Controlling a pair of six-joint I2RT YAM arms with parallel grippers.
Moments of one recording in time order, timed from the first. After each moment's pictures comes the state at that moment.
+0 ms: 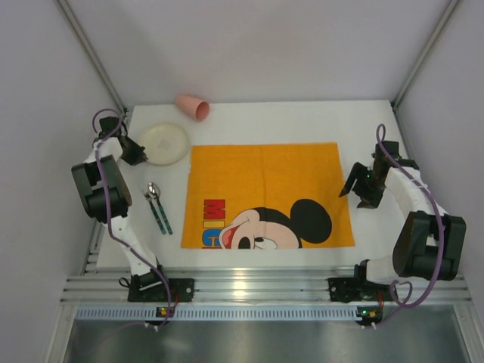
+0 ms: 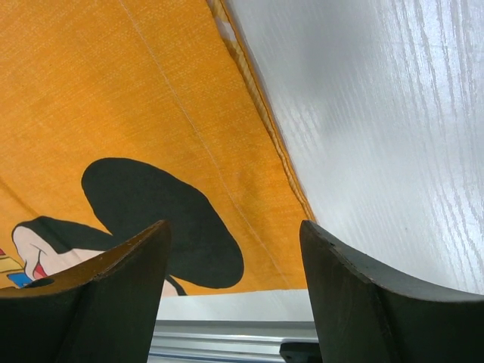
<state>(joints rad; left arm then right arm) 0.35 2.07 1.54 -0.45 0.15 -0.60 -0.14 1.41 0.96 -0.81 -0.18 0.39</state>
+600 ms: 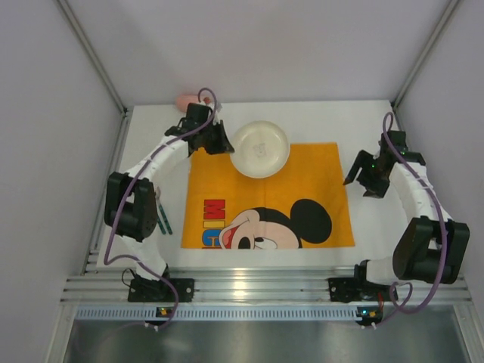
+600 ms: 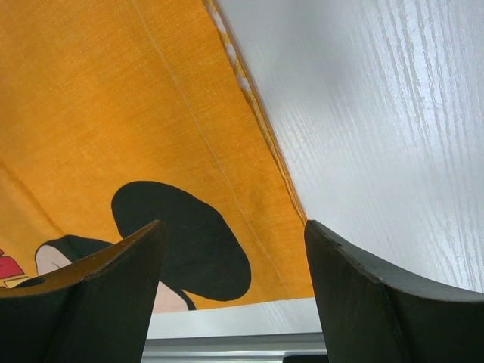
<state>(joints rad) -0.28 1.81 1.50 -0.42 0.32 -0.44 -0.14 1.39 1.07 -0.83 -0.13 0.39</state>
